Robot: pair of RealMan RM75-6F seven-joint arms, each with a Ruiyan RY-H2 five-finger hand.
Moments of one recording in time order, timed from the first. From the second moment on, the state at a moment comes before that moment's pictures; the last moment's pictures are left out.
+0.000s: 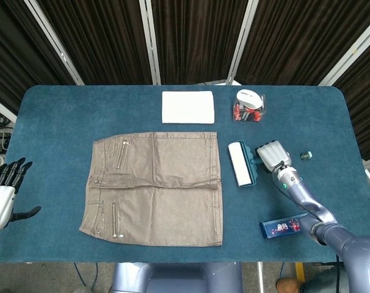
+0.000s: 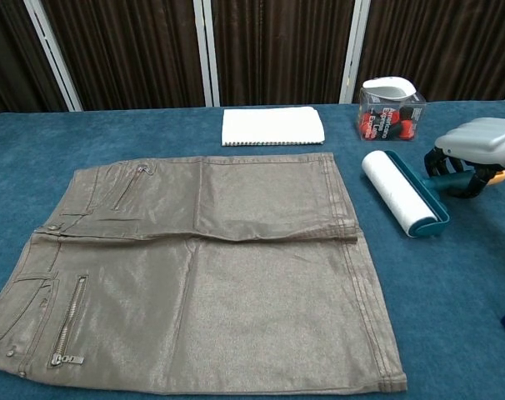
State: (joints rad) left arm -0.16 -1.07 -0.04 -1.66 1.46 1.39 0.03; right arm 0.78 -1.61 0.05 -0.72 -1.43 0.73 0.00
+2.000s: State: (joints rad) left arm -0.18 -1.08 -0.04 -1.63 1.42 1.33 0.01; right arm 1.21 -1.58 -0.06 -1.39 -0.84 0.82 -1.18
